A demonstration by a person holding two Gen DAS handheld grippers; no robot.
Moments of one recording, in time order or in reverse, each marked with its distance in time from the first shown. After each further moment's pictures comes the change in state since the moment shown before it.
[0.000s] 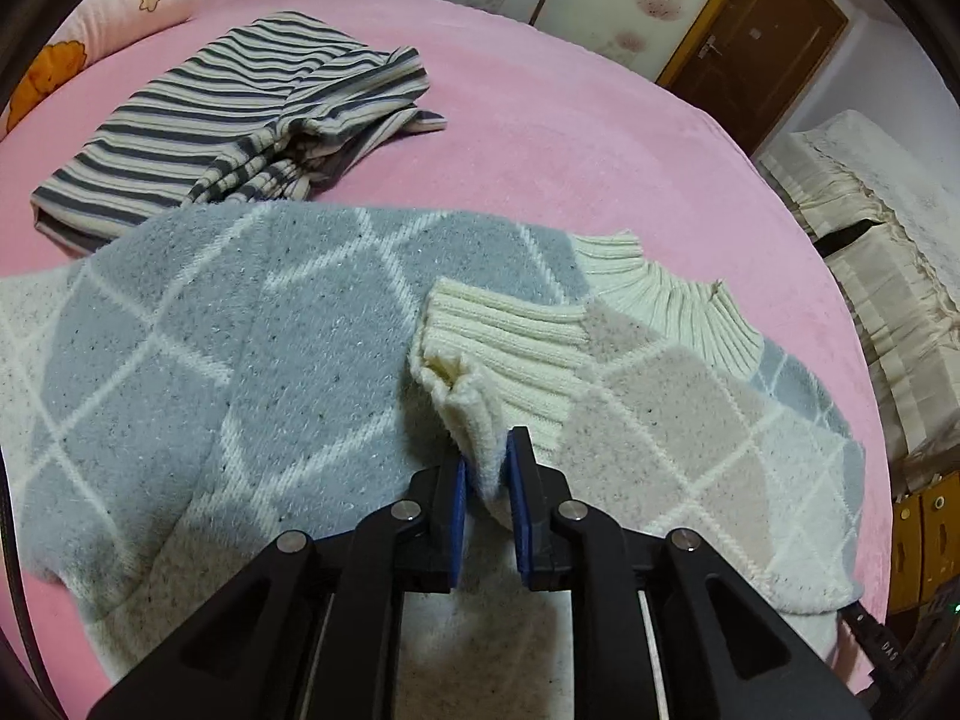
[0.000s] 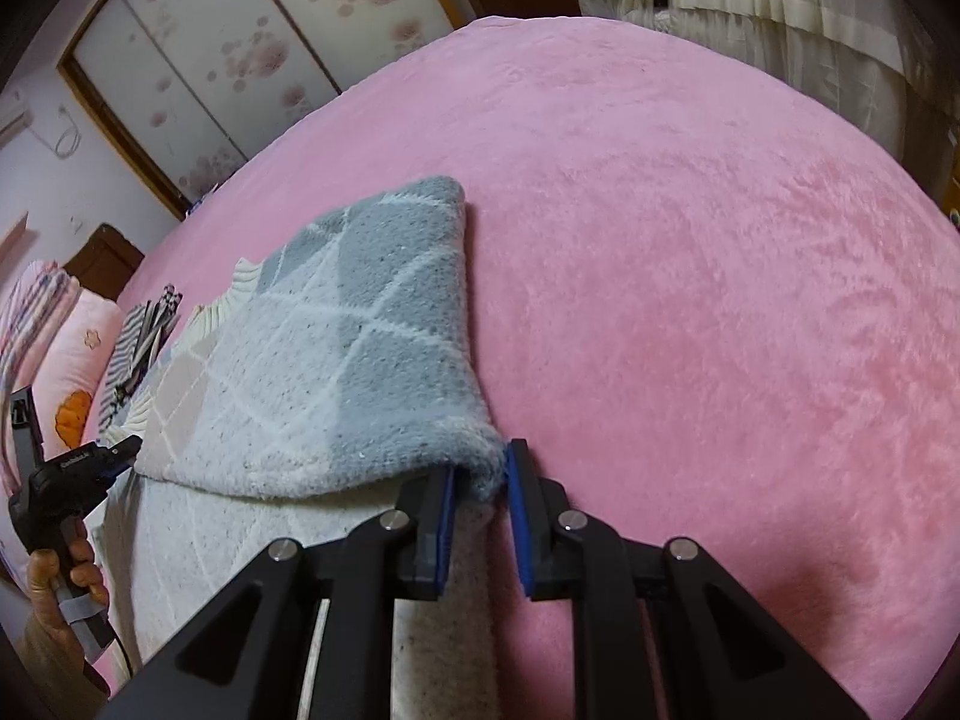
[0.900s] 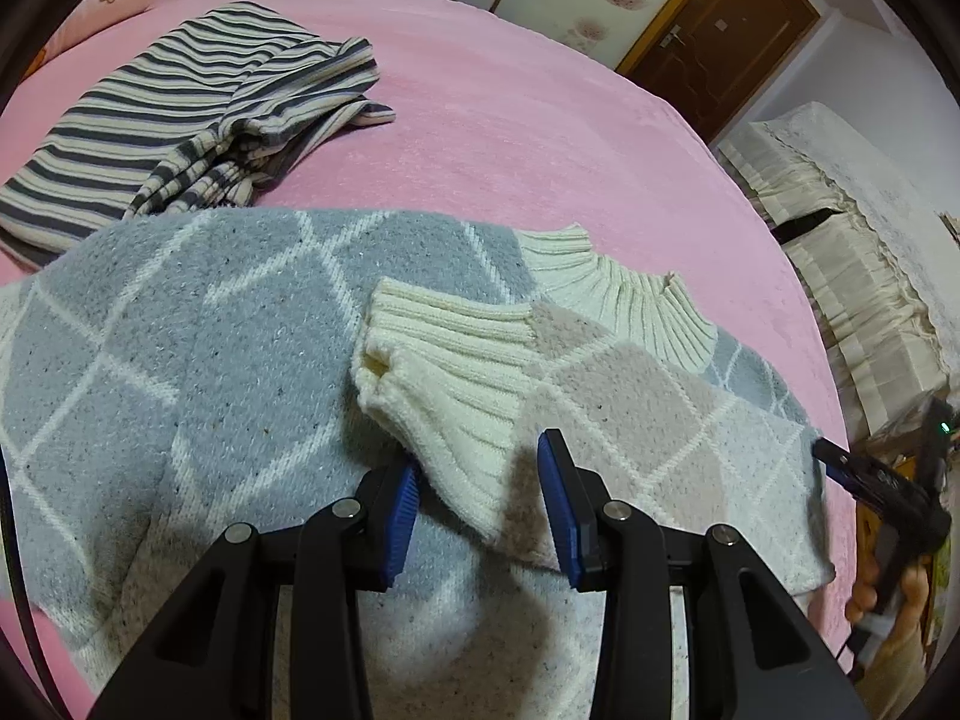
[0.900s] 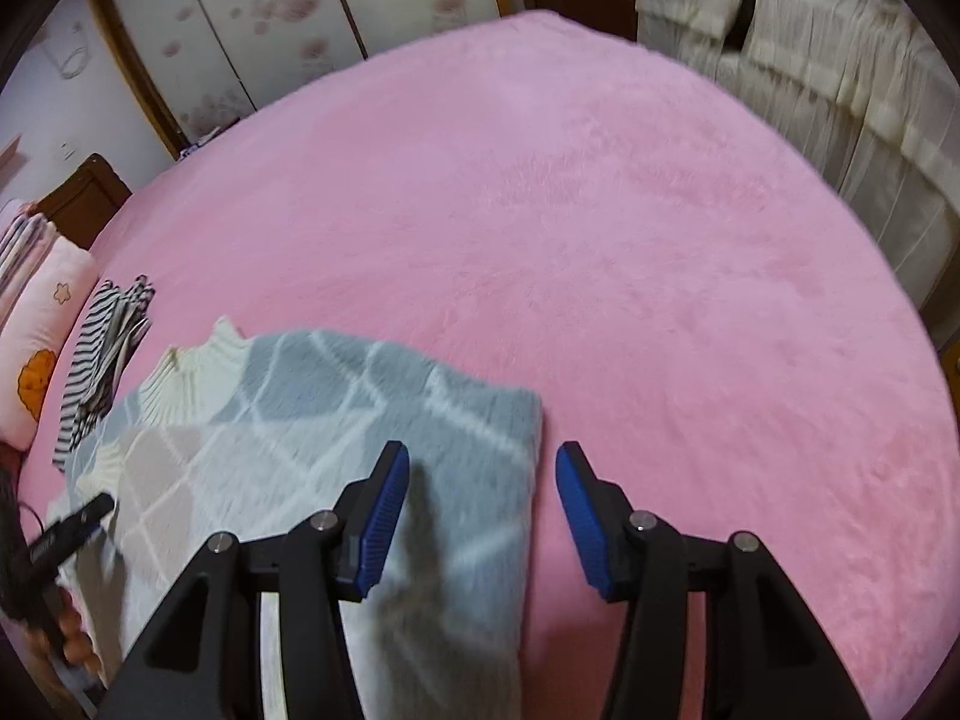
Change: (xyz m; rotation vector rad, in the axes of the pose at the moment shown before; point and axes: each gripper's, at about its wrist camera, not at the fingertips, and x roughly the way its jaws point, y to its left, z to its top) left arm 0.000 -0.007 0.008 0.020 0.042 -0.119; right arm 0.059 0.043 0.120 -0.141 0.099 -0.072
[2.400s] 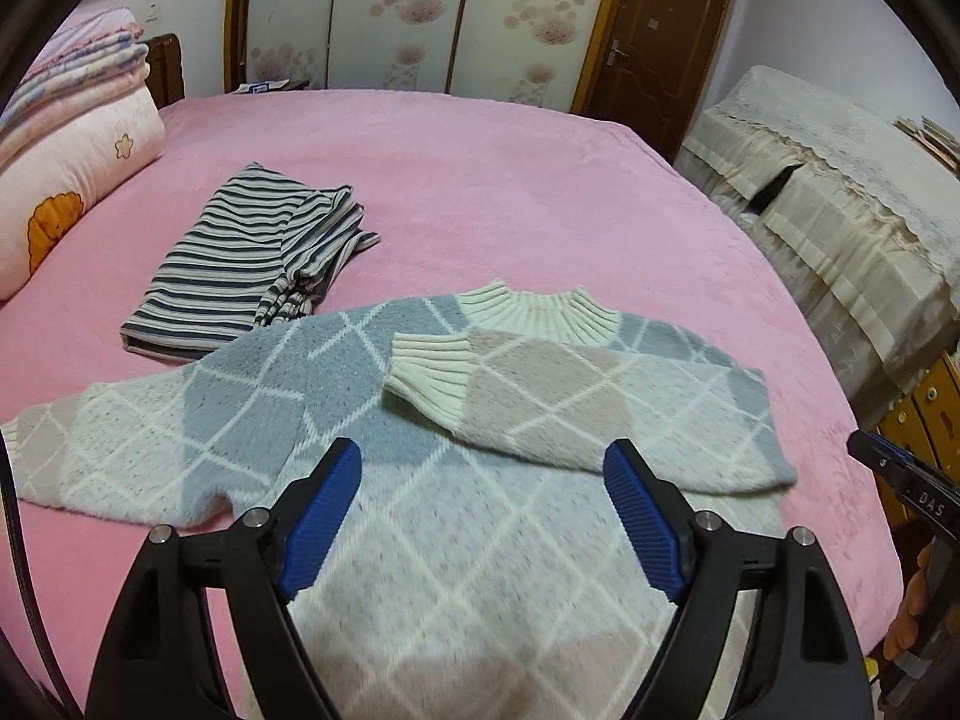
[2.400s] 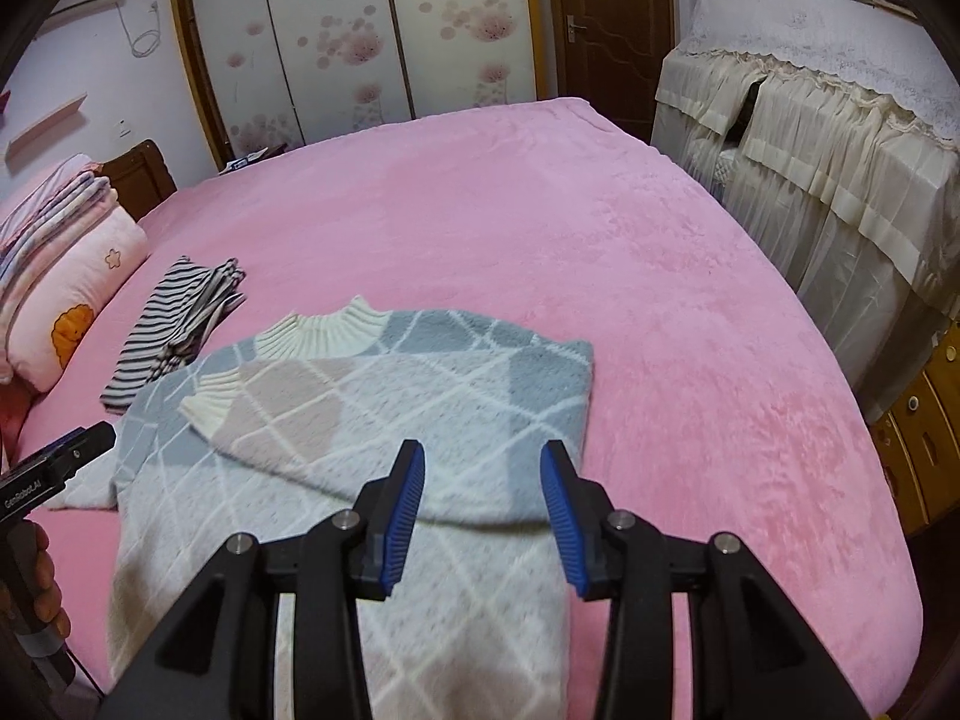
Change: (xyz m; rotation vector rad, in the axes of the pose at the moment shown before) left arm -0.162 -0.078 -0.057 0.233 -0.160 0.141; right arm -0.167 0.077 -0.109 -0.138 -0.212 -0.043
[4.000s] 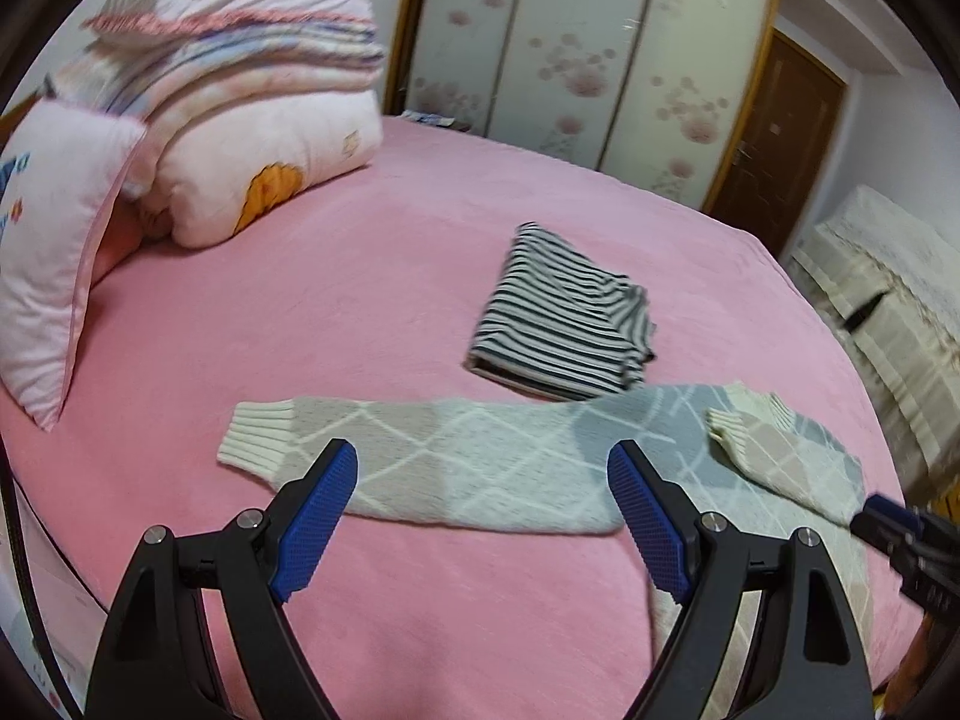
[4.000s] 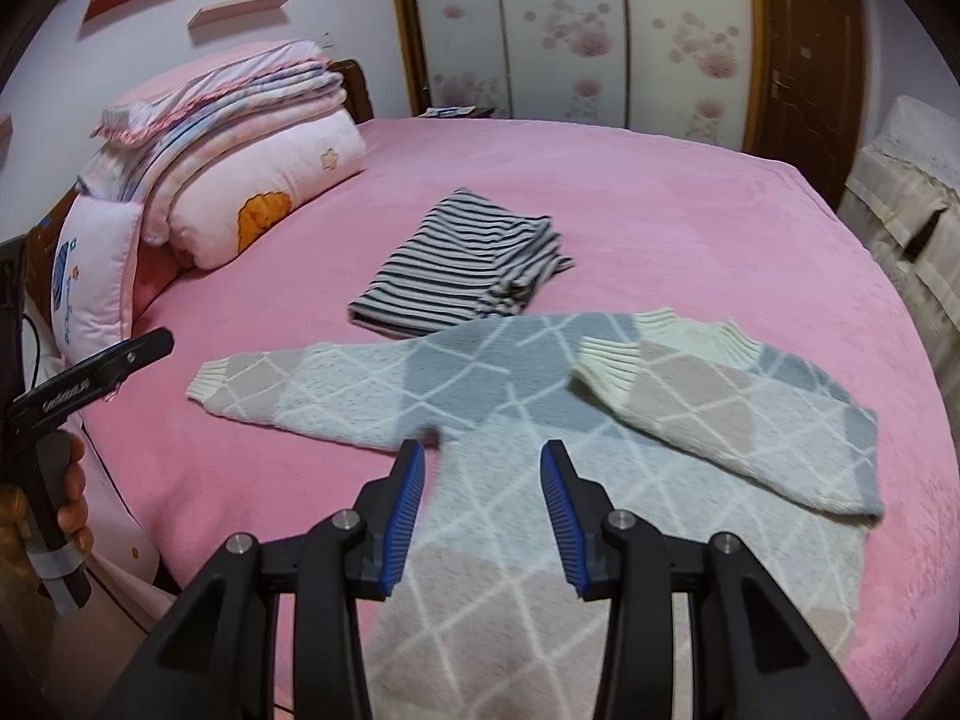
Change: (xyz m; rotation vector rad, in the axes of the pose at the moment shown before) left arm -0.150 0.315 -0.026 -0.231 -0.142 0.181; right arm -0.048 0.332 -0.050 -0.331 0.021 0.258
